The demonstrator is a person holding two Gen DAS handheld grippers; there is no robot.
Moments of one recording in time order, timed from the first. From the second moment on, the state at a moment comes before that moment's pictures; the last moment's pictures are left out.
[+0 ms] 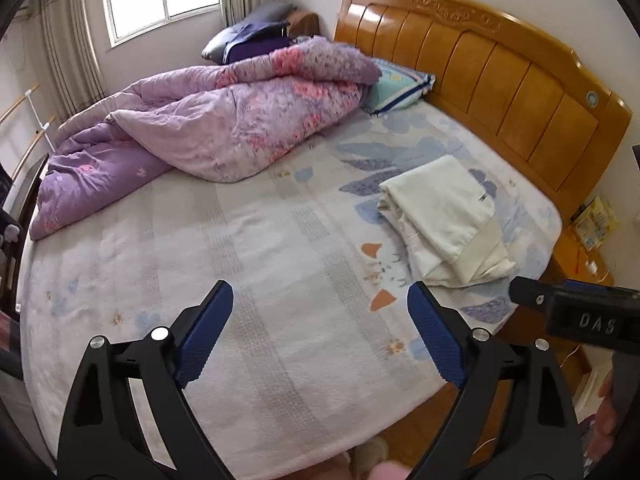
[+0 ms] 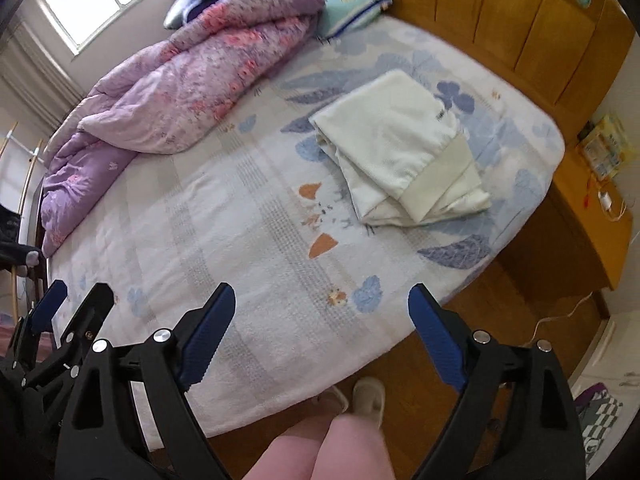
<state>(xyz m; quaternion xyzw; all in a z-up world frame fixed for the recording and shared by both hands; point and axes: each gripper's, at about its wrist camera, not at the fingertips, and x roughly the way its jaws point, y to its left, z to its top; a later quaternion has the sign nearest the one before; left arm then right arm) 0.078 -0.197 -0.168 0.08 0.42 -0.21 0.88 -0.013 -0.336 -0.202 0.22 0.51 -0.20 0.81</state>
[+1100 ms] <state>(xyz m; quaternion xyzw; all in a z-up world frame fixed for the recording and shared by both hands) 0.014 -0.182 -0.117 0.05 0.37 -0.26 0.89 -0.080 -0.300 -0.144 0.18 0.40 -0.25 0.87</state>
